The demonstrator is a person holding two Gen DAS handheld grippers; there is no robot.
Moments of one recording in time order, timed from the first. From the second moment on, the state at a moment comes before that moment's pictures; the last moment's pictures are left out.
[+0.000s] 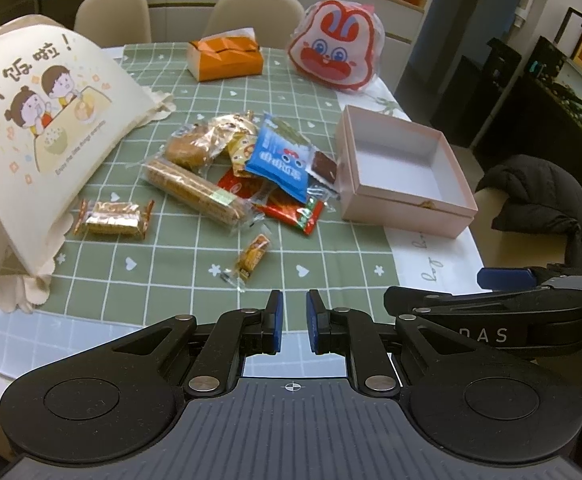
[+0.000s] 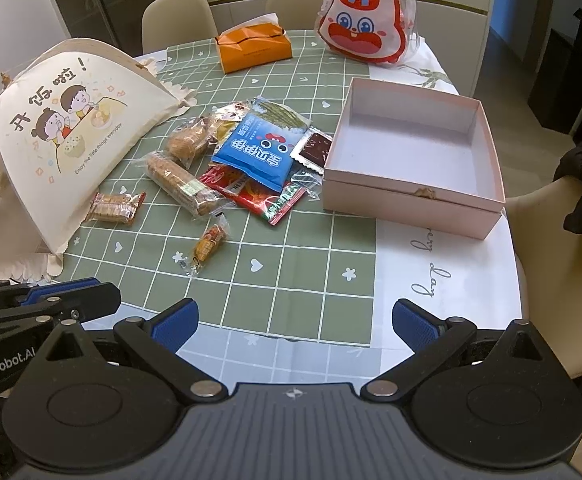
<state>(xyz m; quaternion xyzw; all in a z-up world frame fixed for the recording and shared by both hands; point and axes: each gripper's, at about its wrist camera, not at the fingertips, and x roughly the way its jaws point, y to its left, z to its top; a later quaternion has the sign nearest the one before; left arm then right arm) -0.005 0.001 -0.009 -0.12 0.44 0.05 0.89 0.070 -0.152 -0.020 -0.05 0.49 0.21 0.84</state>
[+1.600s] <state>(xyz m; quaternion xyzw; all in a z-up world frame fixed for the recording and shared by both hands) 0.012 0.030 -0.027 -0.15 0.46 0.07 0.87 0.075 -0.140 -0.029 -0.07 0.42 0.25 0.87</state>
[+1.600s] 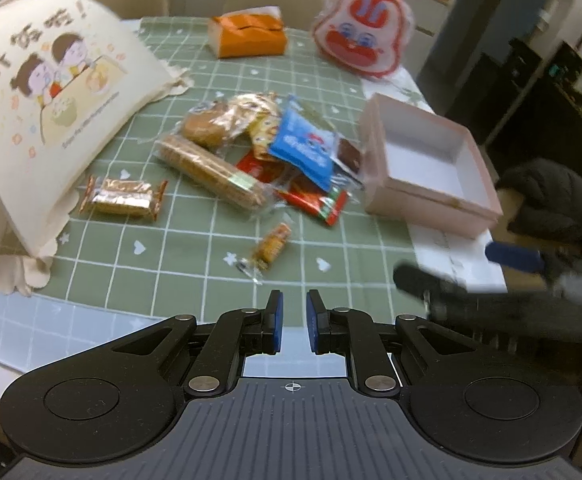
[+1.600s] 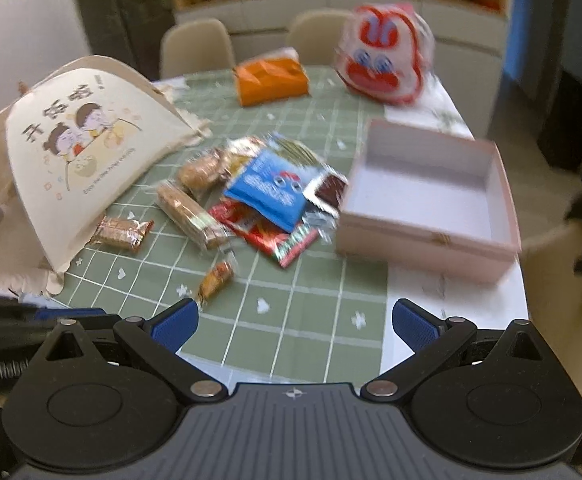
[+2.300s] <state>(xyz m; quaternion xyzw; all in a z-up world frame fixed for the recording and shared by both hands) 0.046 0.246 -0.105 -0.35 0.43 0.21 0.81 0.125 -0.010 -0.107 -0.16 0.38 0.36 0.84</state>
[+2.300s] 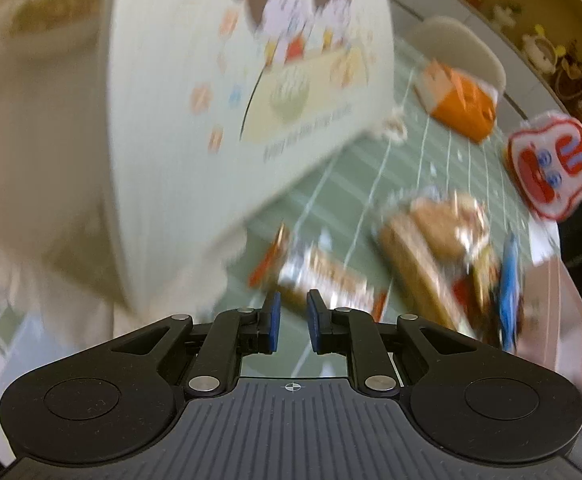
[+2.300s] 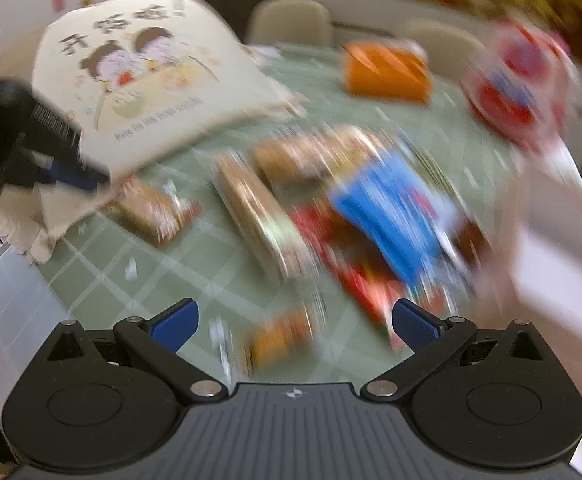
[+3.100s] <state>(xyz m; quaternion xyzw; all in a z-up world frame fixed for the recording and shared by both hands) 0.099 0.237 -0.119 -0.23 0.44 0.14 0.86 0.123 0.040 -0.116 -0.19 0.33 0.48 0.79</state>
